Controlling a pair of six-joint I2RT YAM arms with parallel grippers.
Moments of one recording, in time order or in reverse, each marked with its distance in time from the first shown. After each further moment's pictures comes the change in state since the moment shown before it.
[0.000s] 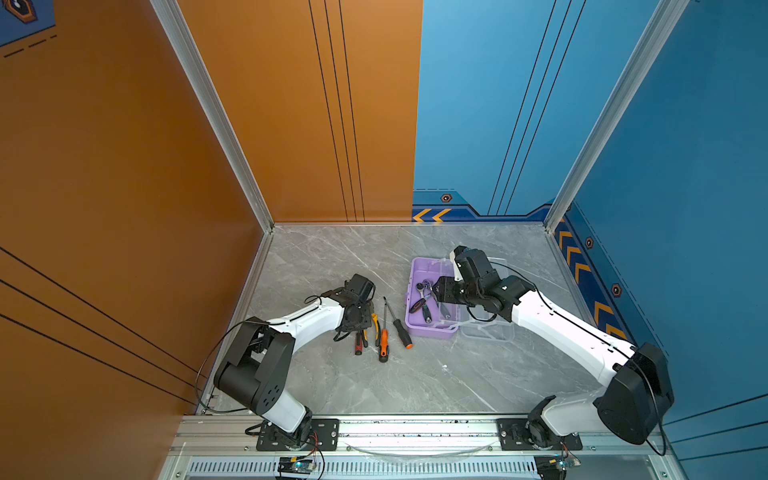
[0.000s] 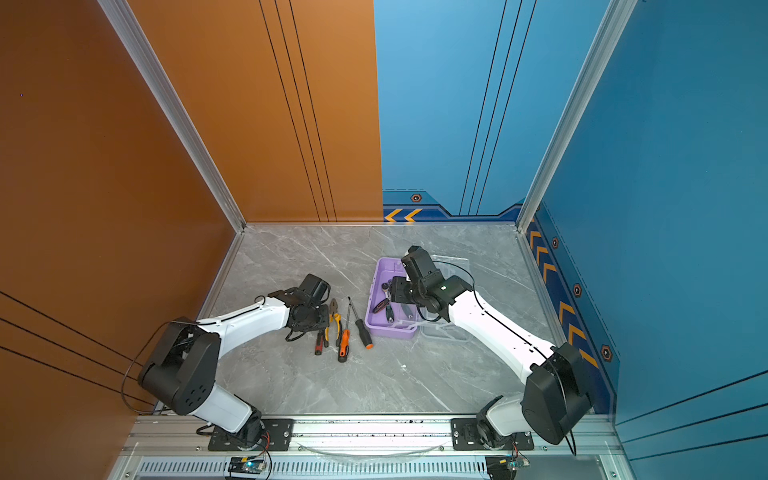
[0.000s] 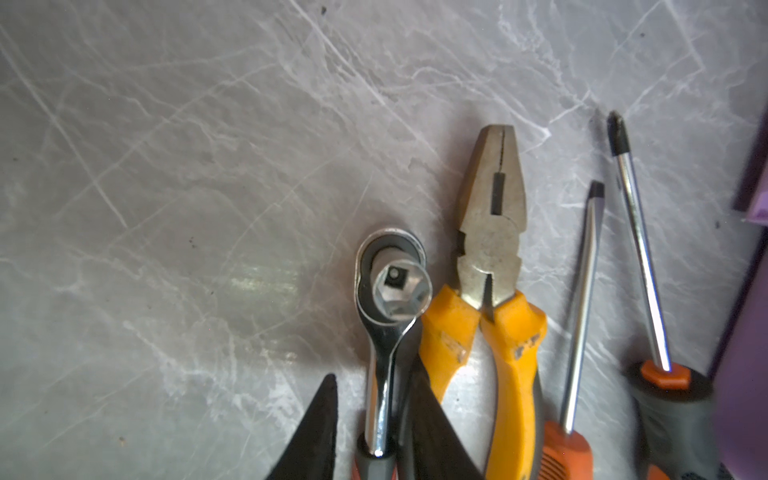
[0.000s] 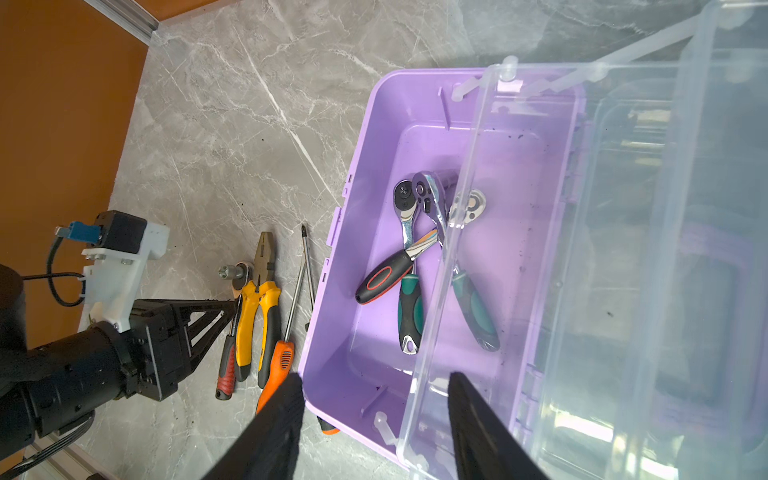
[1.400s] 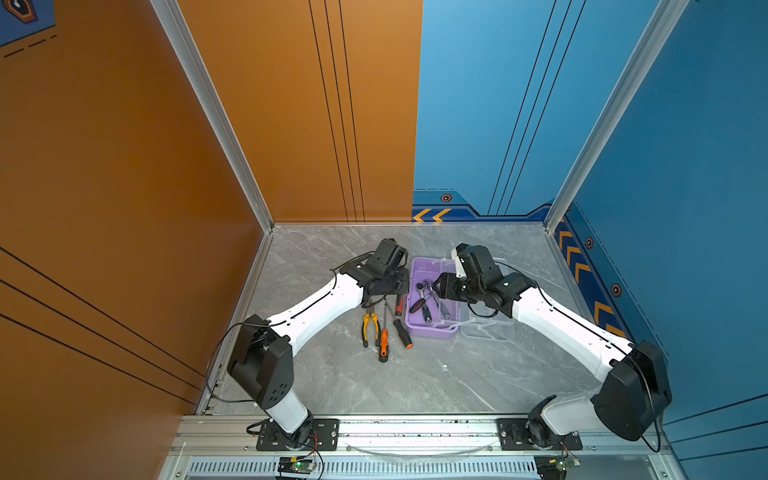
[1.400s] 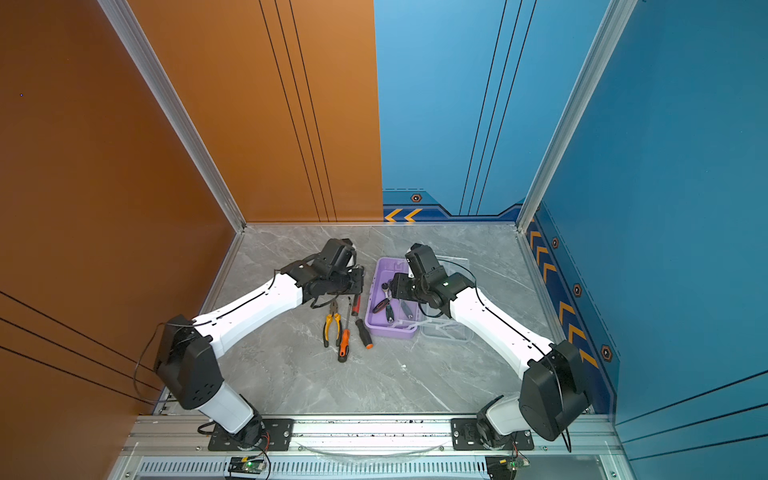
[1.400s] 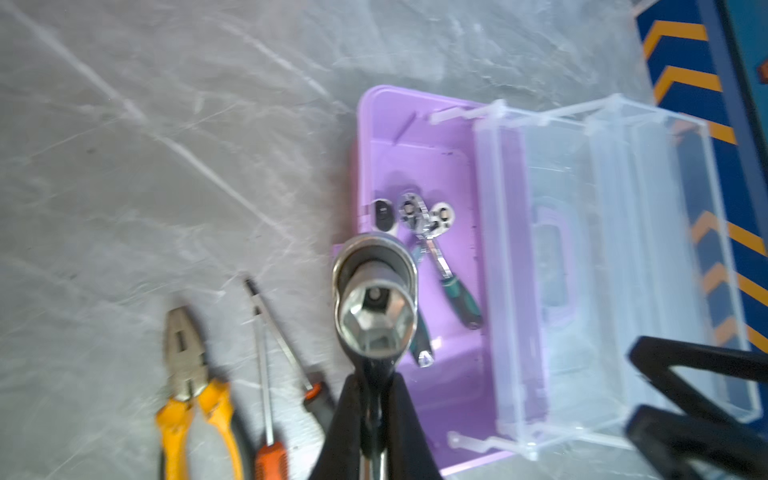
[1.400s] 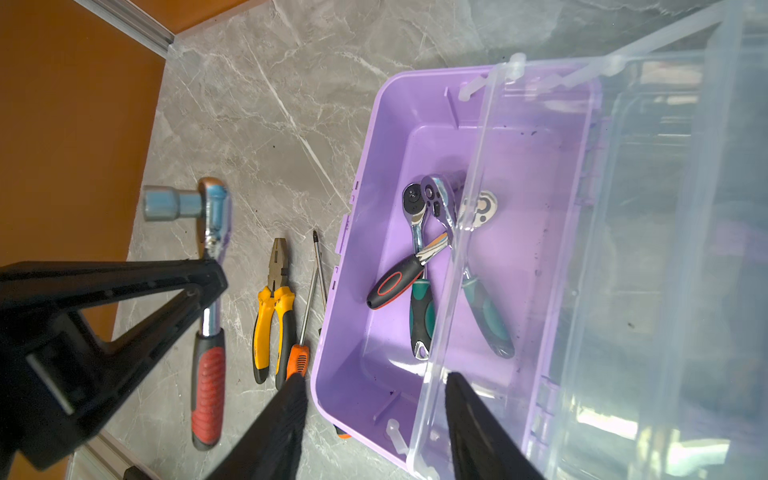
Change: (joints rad) left arm -0.214 0.116 0.546 -0.057 0.116 0.018; right arm -0.051 0.003 0.008 0.020 -0.075 0.023
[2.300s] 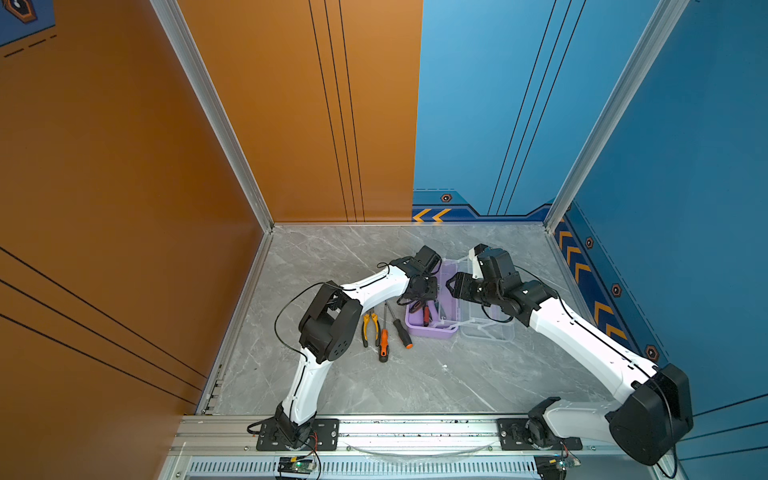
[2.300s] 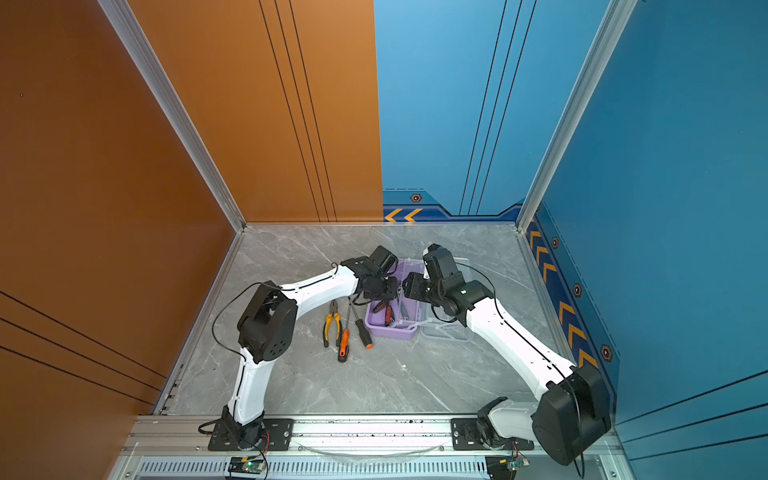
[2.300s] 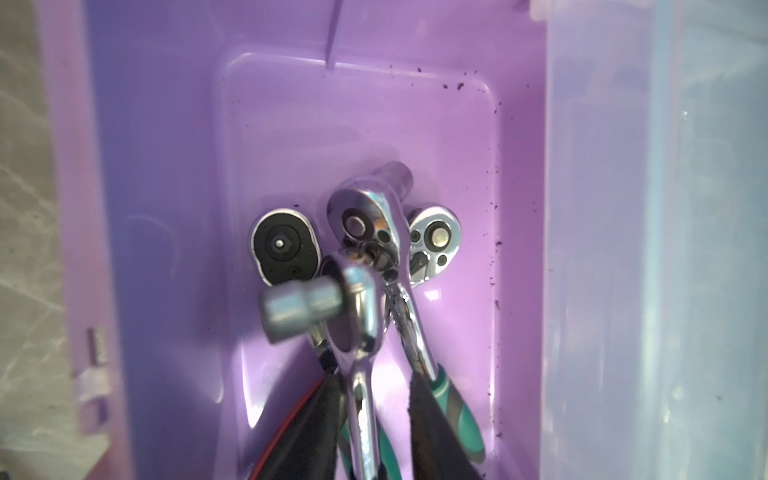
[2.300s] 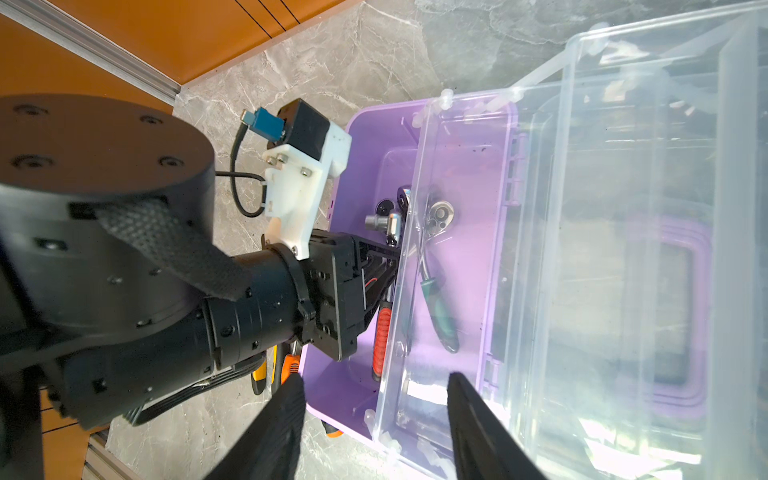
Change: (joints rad) left arm -0.044 0.446 0.249 -0.006 0.049 -0.059; right arm -0.061 -0.116 -0.091 0.018 0.000 0.015
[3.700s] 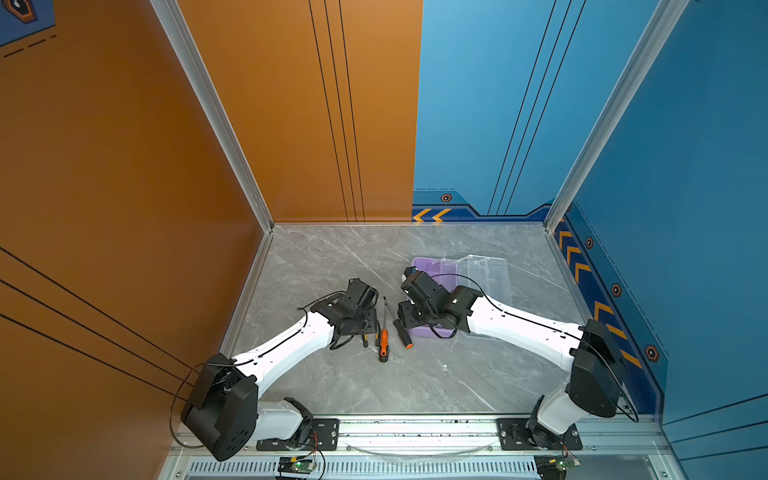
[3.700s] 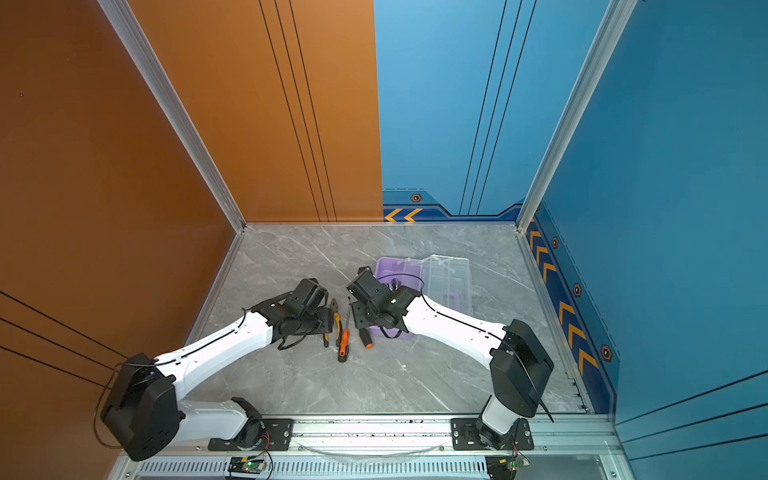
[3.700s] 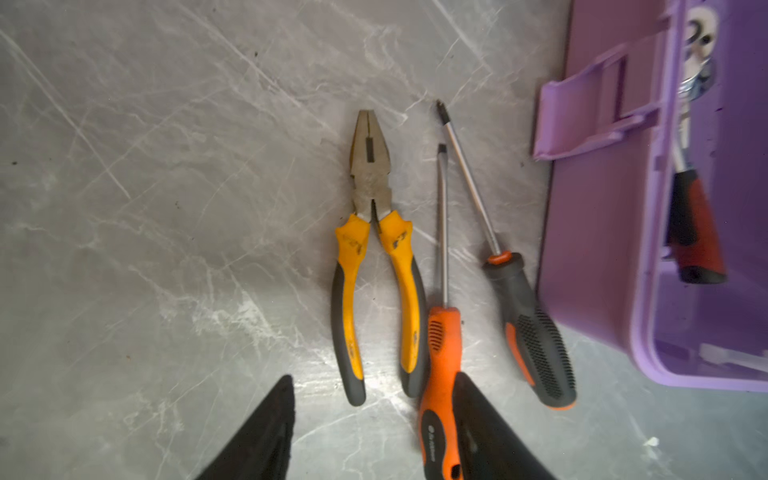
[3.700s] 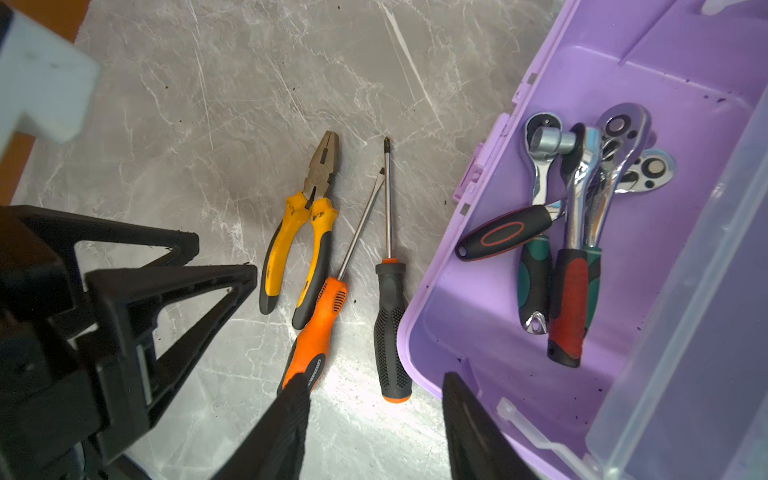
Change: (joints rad) left arm 0.133 -0.799 -0.829 -0.021 -0.163 0.019; right arm 0.429 0.332 0.233 -0.106 0.199 -0.053
